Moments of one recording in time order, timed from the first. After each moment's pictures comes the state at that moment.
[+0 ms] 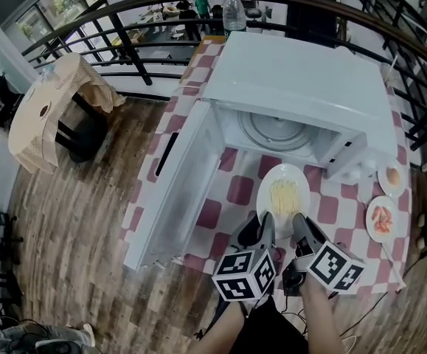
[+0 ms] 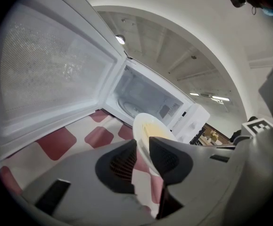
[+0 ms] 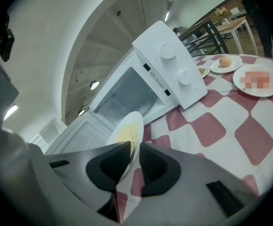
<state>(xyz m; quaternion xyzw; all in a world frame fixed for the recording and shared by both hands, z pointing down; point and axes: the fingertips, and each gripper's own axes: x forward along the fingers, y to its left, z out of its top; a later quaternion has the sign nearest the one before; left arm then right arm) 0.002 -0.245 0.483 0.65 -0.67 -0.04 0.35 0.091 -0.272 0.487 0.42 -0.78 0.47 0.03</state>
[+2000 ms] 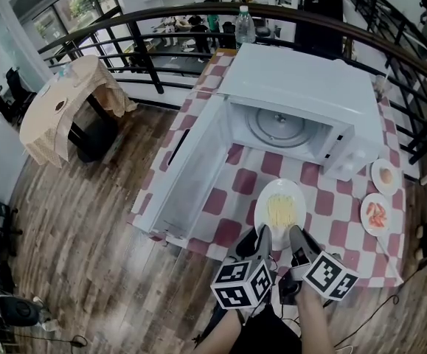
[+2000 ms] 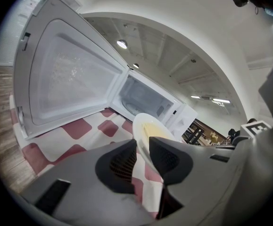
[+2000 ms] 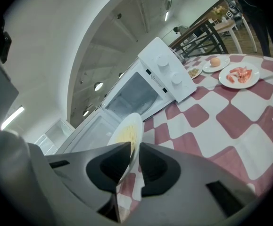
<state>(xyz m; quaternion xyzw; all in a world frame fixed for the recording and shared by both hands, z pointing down) 0.023 -0.167 0.468 0.64 -0.68 -0.05 0.34 0.110 -0.200 0.474 0.40 -0.79 0.47 0.01</state>
